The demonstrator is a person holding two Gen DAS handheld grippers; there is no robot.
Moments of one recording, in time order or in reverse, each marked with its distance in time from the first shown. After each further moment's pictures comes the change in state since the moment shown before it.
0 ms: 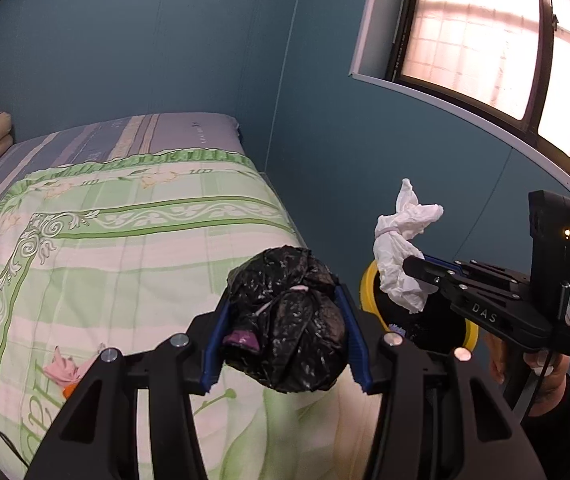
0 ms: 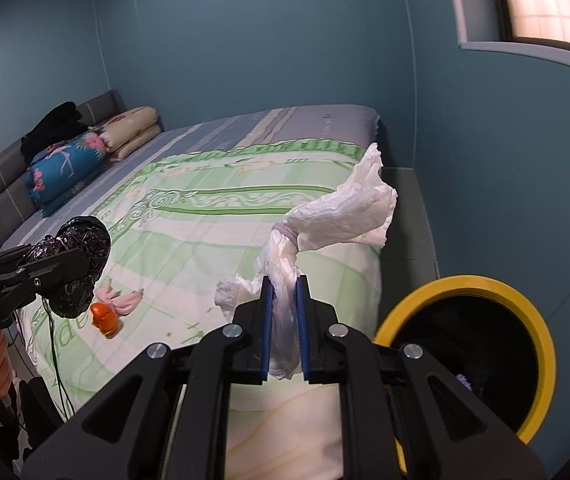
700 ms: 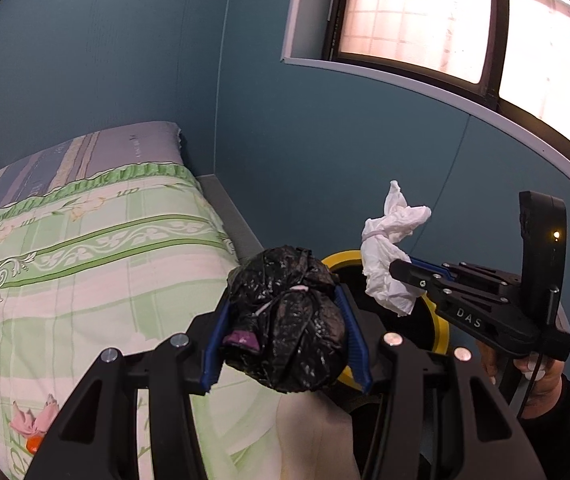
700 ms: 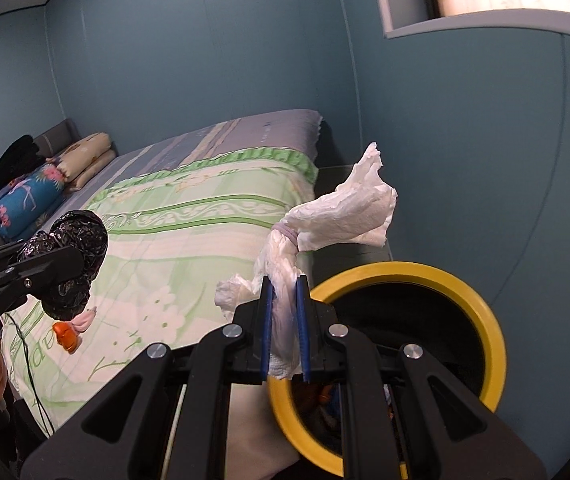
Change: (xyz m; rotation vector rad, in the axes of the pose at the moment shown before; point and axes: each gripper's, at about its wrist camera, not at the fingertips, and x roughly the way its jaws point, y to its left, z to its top) left arm 0.053 -0.088 0.030 0.144 0.033 -0.126; right arm -0.025 -0.080 -0.013 0.122 -0.035 -0.133
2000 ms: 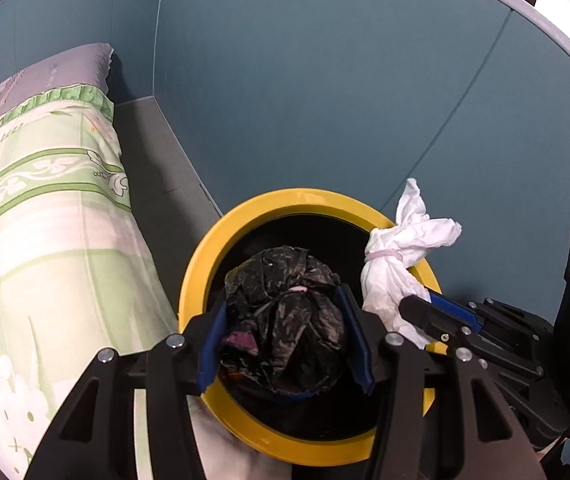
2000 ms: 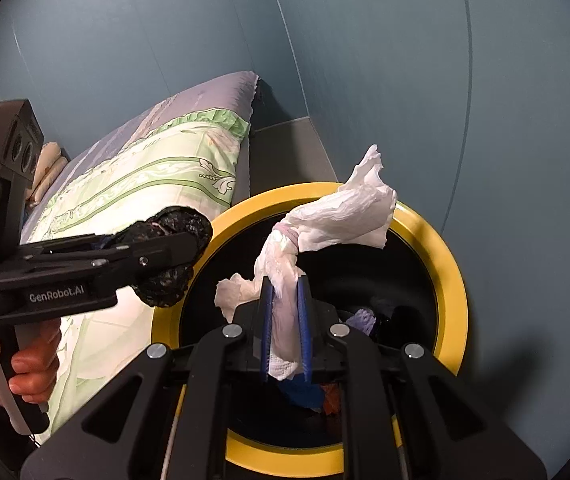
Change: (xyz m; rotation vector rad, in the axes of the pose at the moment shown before) left arm 0.202 -0.066 -0.003 -0.014 0.306 -0.172; right arm 0.039 -0.098 -0.051 0.179 0.132 -0.104
